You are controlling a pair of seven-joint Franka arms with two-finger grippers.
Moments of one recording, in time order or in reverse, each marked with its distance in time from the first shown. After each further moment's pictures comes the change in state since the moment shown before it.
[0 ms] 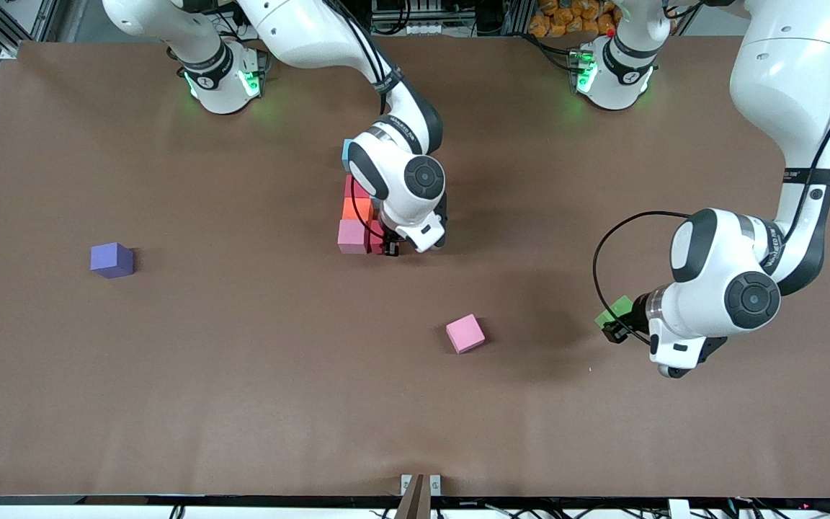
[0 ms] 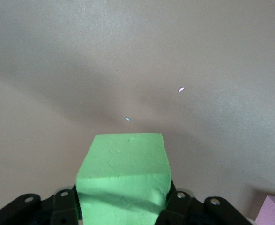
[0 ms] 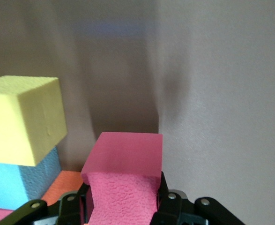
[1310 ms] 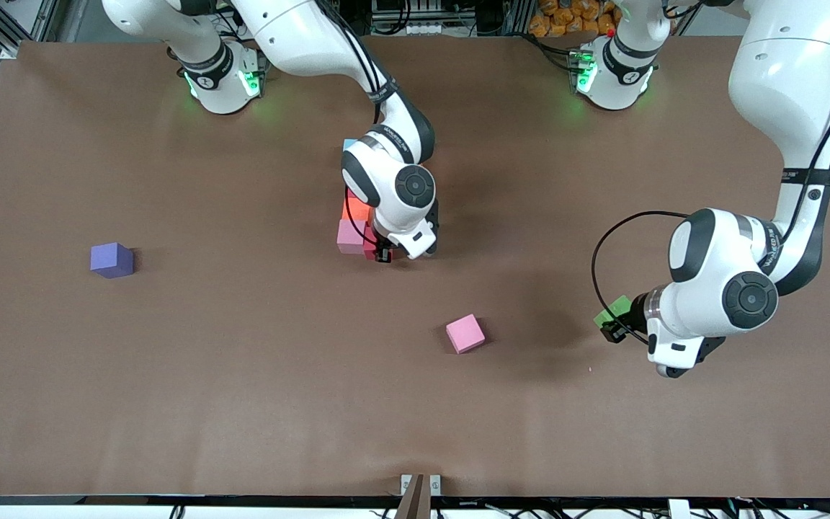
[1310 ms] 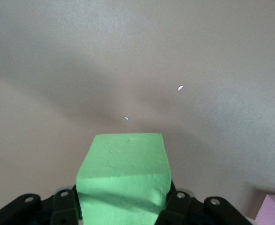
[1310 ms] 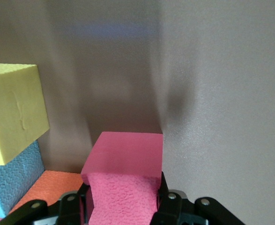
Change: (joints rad) left arm -0.003 0.002 -0.001 0.000 0.000 0.000 0.000; right arm -0.010 0.005 0.000 -0.043 -0.001 0.053 -0.017
